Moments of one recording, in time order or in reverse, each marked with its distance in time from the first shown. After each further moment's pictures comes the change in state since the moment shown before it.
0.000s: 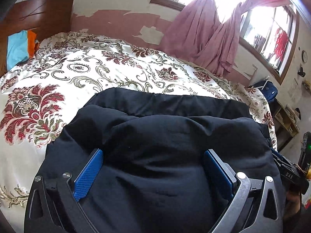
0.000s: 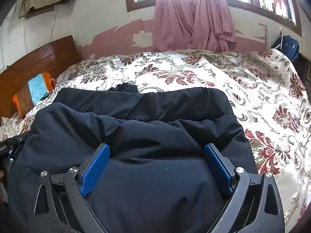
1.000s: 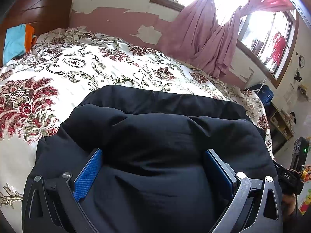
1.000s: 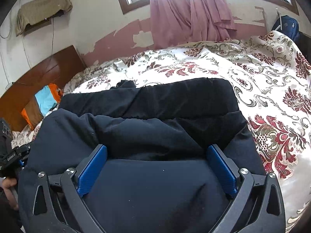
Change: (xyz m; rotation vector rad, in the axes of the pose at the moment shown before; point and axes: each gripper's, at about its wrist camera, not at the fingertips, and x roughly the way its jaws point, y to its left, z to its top) left arm 0.004 0.003 -0.005 -0.032 -0.005 -0.055; right arm 0.011 -0.022 -0.020 0.104 -0.007 0.104
